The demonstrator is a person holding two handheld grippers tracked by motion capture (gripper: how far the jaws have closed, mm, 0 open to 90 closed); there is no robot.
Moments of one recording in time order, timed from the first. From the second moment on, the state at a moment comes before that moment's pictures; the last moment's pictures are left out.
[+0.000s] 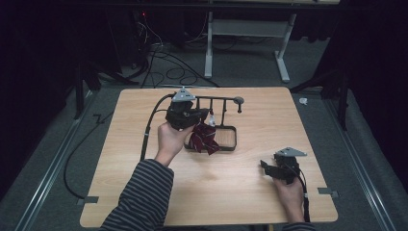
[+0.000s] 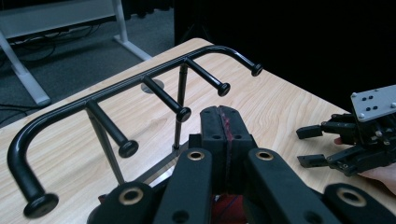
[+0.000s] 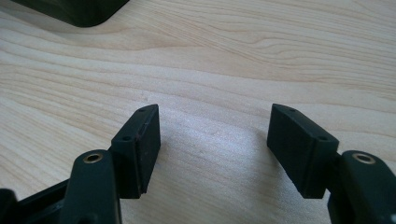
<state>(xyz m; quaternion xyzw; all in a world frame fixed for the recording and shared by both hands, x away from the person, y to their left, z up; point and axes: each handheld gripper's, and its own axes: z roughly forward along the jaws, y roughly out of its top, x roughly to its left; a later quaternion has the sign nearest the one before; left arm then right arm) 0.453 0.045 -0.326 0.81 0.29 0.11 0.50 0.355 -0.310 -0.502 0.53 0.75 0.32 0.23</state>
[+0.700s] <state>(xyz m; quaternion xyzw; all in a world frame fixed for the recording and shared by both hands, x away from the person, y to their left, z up) 0.475 0.035 -0.335 0.80 0.32 0.13 0.49 0.355 -0.310 -0.502 0.53 0.75 0.32 0.23</state>
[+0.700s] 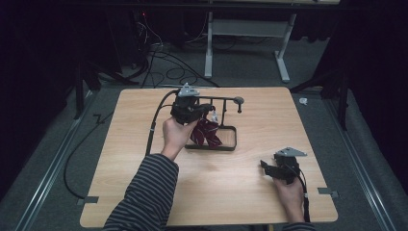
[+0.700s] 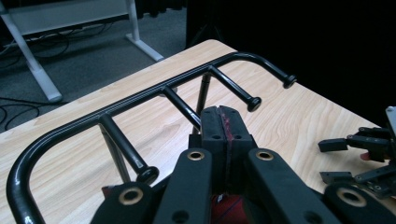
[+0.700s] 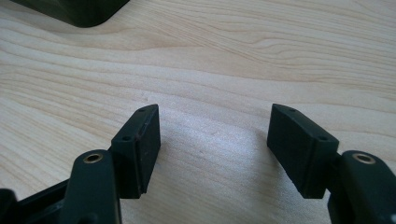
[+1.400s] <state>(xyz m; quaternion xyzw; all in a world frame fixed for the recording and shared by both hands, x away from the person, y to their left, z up) 0.490 0.029 -0.336 0.80 0.33 0.15 0.48 0.355 -0.310 -0.502 0.53 0.75 0.32 0.23</state>
